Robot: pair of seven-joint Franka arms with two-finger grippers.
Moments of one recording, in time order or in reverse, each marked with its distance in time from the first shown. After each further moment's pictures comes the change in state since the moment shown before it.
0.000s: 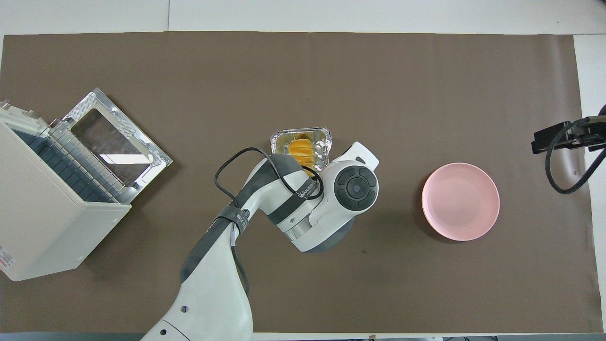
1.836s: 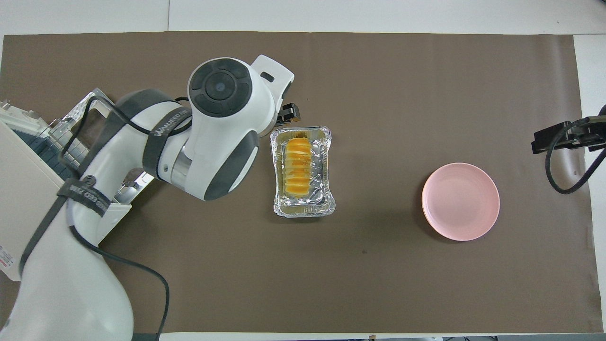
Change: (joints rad) left arm 0.325 -0.253 0.022 0.091 -0.134 -0.307 0.314; right arm 0.000 0.000 0.000 0.000 0.000 0.000 0.000
